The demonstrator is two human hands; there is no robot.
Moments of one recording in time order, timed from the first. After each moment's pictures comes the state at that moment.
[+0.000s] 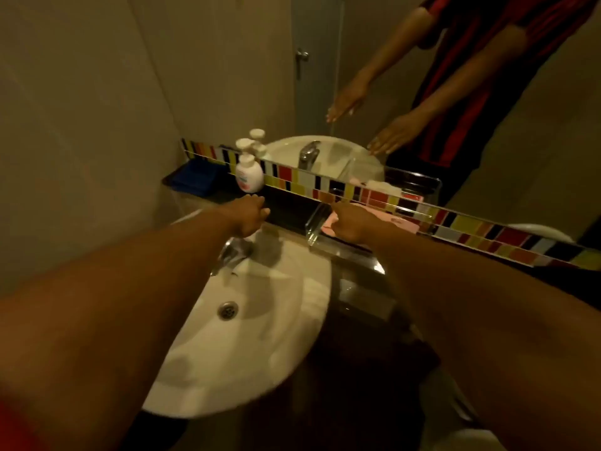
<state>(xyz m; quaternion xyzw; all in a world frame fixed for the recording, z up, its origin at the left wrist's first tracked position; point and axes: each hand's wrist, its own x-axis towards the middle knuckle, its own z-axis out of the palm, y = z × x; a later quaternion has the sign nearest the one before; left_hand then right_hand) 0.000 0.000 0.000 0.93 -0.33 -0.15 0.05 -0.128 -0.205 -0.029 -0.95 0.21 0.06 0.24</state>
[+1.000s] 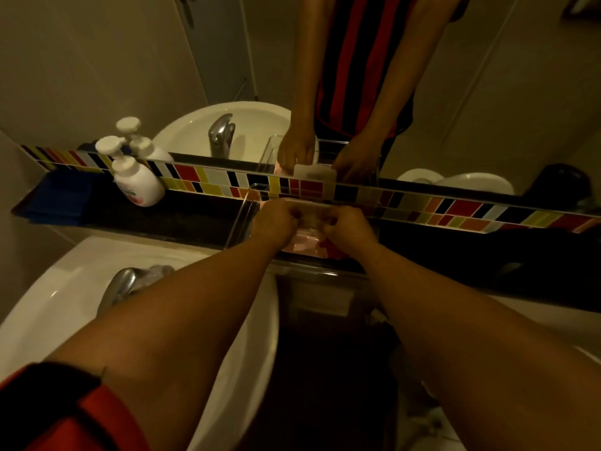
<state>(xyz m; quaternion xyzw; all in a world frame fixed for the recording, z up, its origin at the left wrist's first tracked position) -0.024 -0.220 -0.114 0.86 -0.42 -0.13 0.26 -0.150 -0.322 -0.114 -0.82 0.39 -0.08 0.41</state>
